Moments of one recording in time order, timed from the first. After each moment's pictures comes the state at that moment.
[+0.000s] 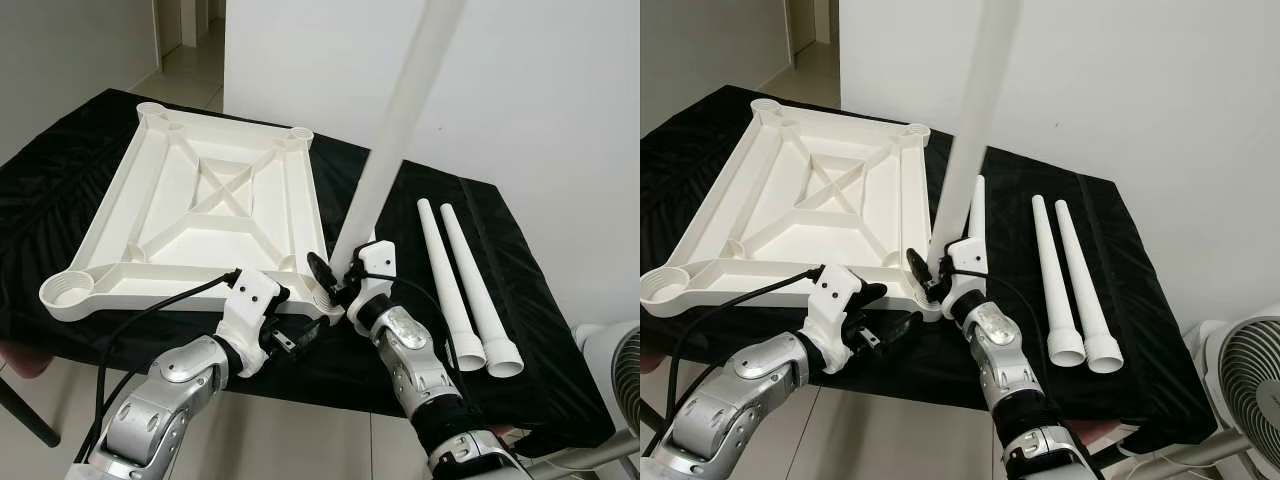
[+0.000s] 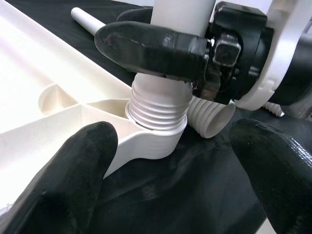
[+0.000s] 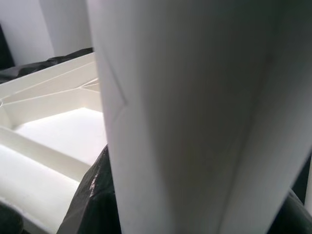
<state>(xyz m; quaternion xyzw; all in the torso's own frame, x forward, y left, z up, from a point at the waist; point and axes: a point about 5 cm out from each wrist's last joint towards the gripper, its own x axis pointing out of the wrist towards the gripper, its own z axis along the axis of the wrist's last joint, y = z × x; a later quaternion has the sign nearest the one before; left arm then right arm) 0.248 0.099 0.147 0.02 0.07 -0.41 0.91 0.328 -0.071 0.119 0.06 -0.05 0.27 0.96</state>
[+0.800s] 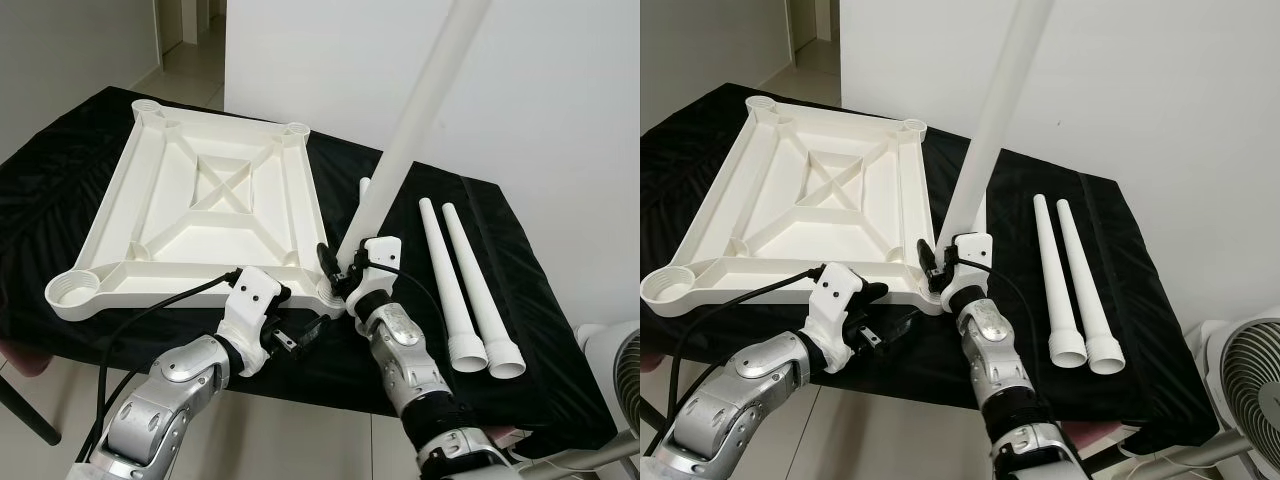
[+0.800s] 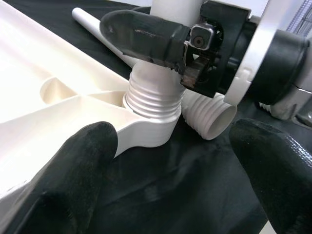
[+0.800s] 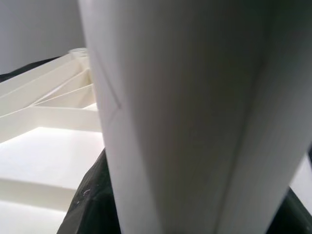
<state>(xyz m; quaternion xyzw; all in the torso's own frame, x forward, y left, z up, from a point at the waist) 0.248 0.098 0.148 0.02 0.06 -0.42 0.91 0.333 -0.069 0.121 0.10 -0.04 0.15 0.98</state>
